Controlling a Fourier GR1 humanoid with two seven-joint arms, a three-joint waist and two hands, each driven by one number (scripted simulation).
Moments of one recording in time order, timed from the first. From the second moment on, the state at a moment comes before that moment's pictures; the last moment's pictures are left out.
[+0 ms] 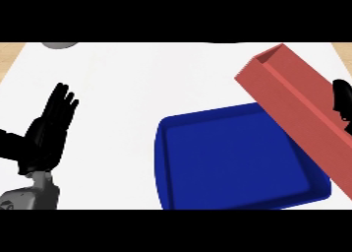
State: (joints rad) left arm -0.11 0.13 0.08 -1.65 0.13 0.10 0.21; right arm -0.64 -0.29 -0.26 -2.14 0.40 0.59 0.75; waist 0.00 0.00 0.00
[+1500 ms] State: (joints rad) left arm -0.11 0.12 0.07 -1.66 0.11 0.10 0.22; right arm -0.63 -0.41 -0.35 -1.37 0.49 0.29 0.04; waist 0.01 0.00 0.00
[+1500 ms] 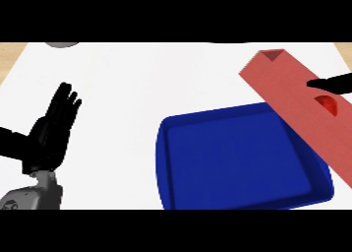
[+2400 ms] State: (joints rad) left arm -0.11 0.11 0.07 -1.67 0.12 0.10 0.23; right arm -0.69 -0.47 -0.76 -1.13 -0.07 0.36 0.18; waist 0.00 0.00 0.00
